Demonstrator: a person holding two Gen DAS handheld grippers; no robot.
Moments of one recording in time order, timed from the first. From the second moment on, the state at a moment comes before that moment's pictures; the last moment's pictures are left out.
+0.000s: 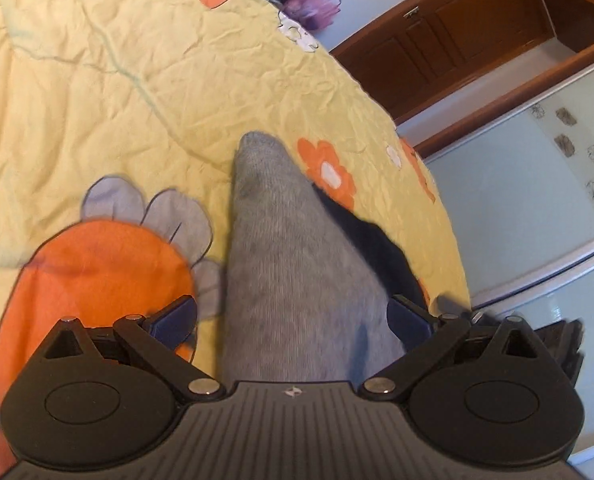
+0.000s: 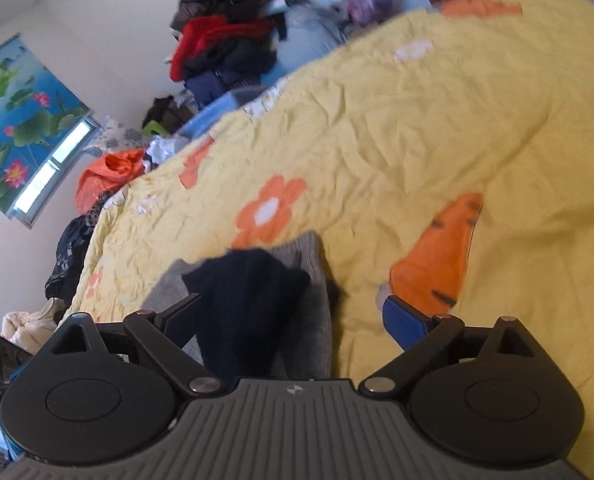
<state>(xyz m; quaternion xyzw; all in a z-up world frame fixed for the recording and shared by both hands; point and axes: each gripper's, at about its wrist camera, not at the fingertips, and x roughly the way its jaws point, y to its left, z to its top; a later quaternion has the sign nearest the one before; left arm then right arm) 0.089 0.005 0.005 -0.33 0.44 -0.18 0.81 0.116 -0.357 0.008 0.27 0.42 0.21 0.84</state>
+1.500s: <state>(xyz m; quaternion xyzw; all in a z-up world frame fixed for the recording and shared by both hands) -0.010 0.028 0.014 -0.04 0.39 -0.14 0.91 0.067 -0.267 0.018 0.16 0.45 0.31 0.82</state>
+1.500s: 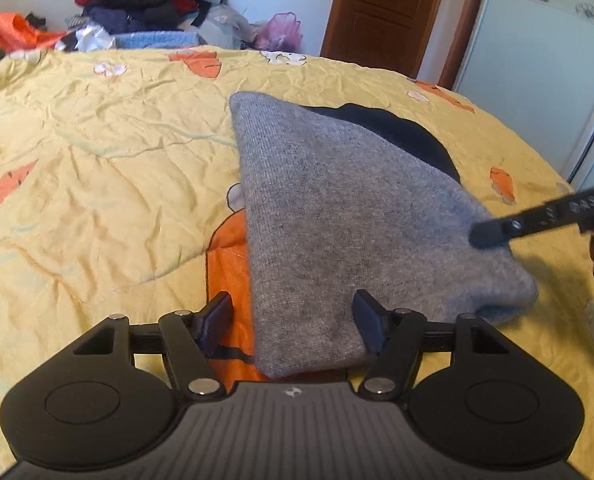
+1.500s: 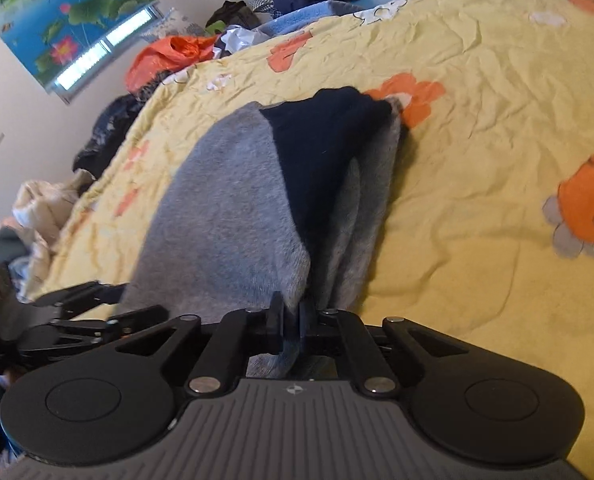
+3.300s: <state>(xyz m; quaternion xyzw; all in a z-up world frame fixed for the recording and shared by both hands) -0.057 0.042 0.015 -0.13 0.47 -0.20 0.85 0.009 -0.279 0.010 0.16 0.50 0.34 0.78</state>
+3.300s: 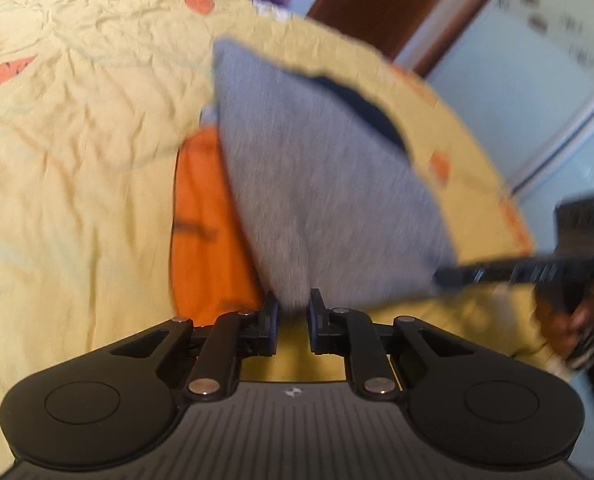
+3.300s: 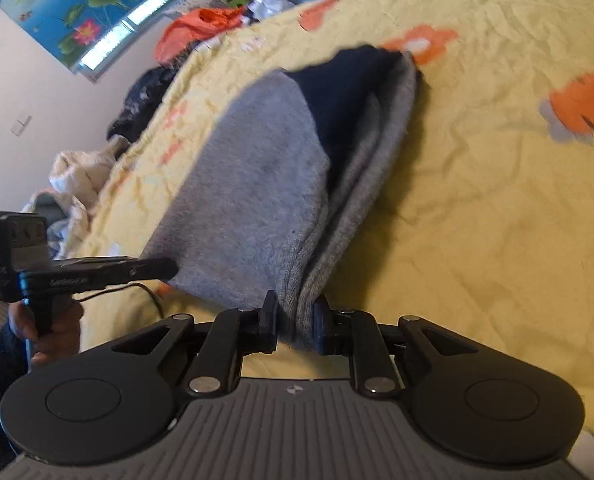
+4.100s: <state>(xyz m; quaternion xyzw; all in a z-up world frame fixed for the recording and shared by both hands) 0.025 -0.085 0.006 0.10 0.32 -0.16 0.93 0.145 -0.194 0.016 0.12 0.38 0.23 0.89</state>
